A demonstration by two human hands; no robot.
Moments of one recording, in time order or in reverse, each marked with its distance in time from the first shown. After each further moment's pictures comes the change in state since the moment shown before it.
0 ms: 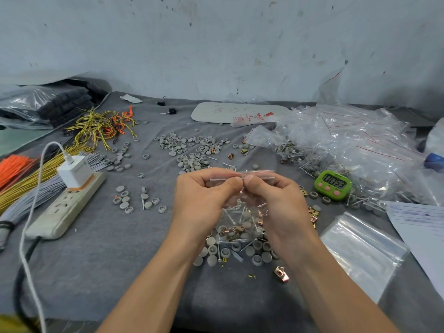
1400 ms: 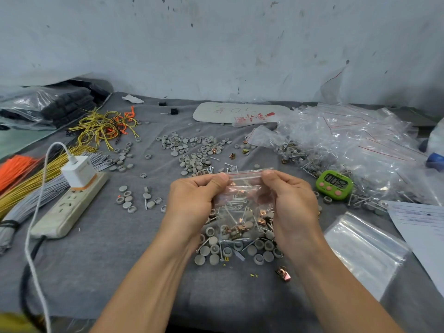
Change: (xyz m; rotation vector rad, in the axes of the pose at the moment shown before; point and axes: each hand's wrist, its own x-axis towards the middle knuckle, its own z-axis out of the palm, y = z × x) left_hand 0.002 0.000 -0.012 -0.077 0.071 -0.254; right_hand 0.000 -0.004 -0.003 -0.066 0.149 -0.030
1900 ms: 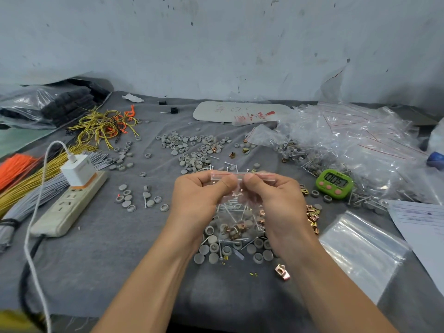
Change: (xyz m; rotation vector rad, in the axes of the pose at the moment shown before) left_hand -0.001 -0.003 0.004 0.053 -0.023 0.092; right_hand -0.002 0.004 0.009 -0.022 -0.083 -0.006
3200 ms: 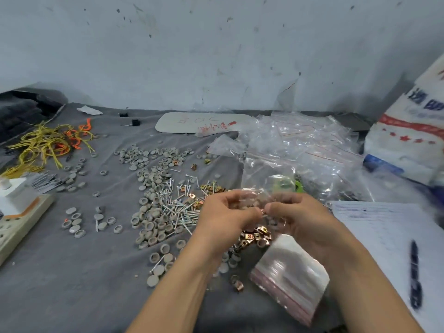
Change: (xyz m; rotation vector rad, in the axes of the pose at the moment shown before) left_hand -0.016 -0.007 0.094 0.054 -0.358 -0.178; right_hand 0.007 -0.037 -0.131 -0.199 -0.050 0.290
